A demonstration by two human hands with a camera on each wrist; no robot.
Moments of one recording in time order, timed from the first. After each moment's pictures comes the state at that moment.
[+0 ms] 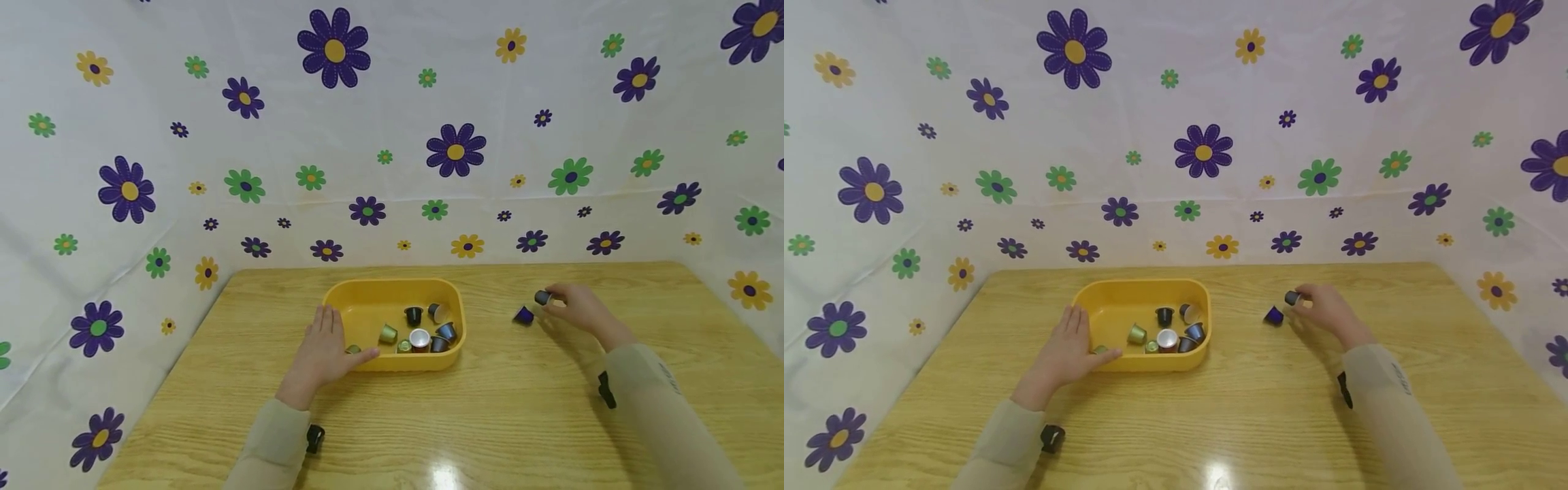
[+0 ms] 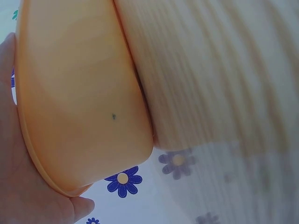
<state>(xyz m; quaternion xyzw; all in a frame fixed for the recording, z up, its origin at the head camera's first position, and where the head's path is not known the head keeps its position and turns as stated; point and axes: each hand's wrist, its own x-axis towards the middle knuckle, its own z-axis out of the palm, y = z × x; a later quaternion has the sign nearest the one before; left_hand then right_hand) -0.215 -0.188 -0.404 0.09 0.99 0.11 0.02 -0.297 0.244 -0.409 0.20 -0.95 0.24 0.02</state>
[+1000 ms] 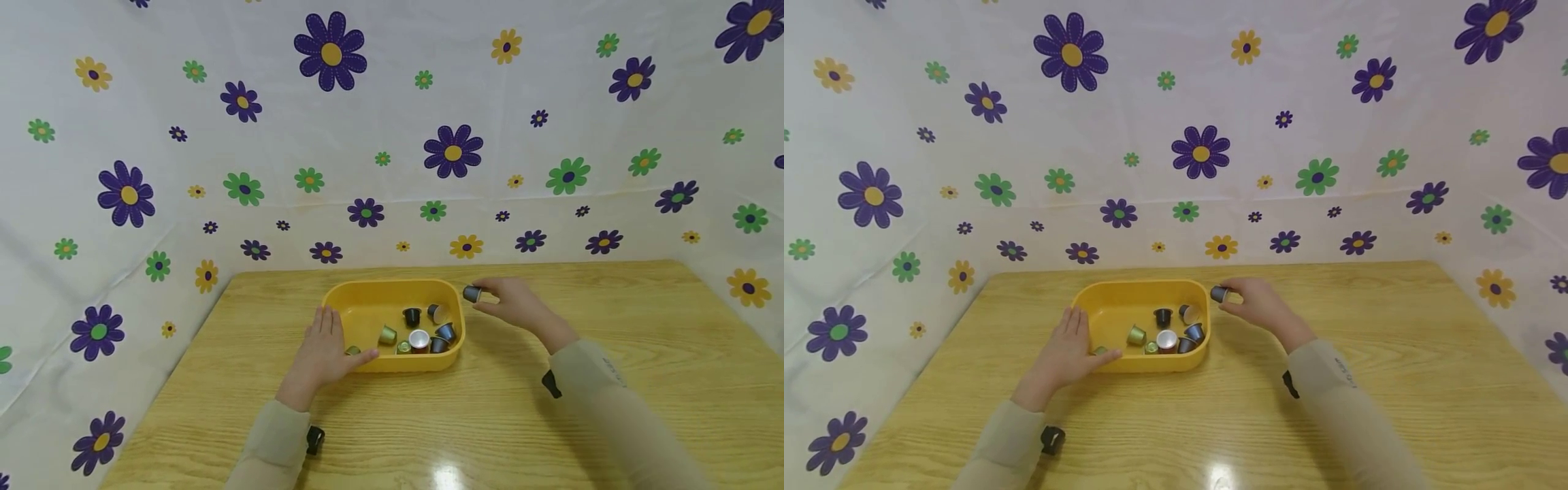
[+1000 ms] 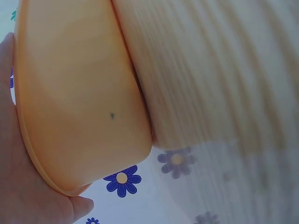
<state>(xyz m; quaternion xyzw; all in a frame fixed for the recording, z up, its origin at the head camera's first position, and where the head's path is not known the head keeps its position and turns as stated) -0.216 -0.187 -0.403 0.10 0.99 0.10 0.02 -0.292 0.144 -0.382 0.27 -0.93 0.26 0.02</state>
